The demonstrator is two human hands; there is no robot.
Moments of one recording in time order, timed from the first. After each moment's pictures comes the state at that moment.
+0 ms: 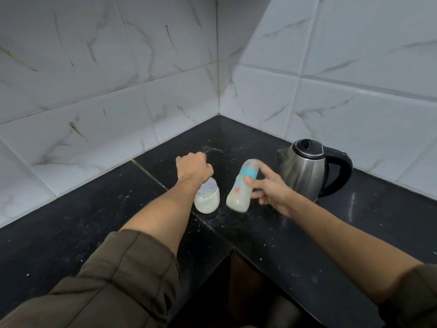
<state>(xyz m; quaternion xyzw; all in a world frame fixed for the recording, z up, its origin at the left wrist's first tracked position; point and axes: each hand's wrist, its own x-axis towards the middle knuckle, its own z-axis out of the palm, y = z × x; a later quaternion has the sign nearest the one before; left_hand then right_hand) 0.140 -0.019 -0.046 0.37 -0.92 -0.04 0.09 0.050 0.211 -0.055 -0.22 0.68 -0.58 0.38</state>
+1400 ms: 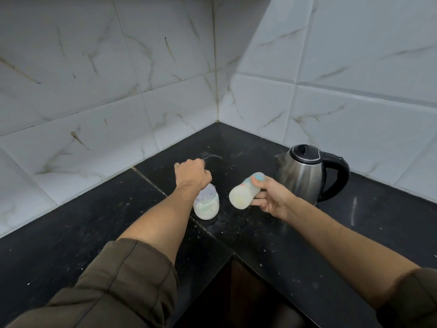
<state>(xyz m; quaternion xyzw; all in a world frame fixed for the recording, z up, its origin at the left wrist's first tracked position) 0.142 -0.019 -0.045 0.36 -0.93 -0.03 0.09 0.042 0.210 -0.058 -0.09 0.63 -0.63 0.44</state>
